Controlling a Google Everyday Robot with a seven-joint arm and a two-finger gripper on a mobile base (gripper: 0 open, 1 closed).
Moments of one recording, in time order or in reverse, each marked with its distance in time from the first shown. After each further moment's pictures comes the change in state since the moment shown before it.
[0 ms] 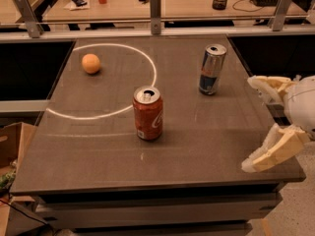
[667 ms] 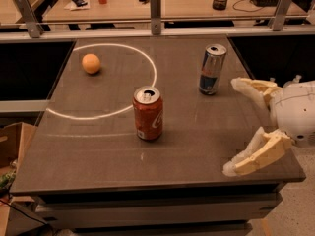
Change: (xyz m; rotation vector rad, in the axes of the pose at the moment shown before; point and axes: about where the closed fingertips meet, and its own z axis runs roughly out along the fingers) arm -0.033 0.021 0.016 -0.038 -0.200 0.039
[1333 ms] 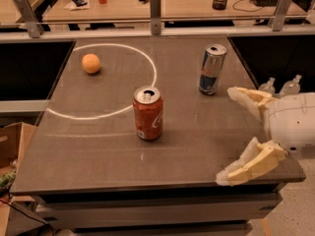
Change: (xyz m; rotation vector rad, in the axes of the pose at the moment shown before) arm 0.005 0.013 0.011 0.004 -0.021 0.030
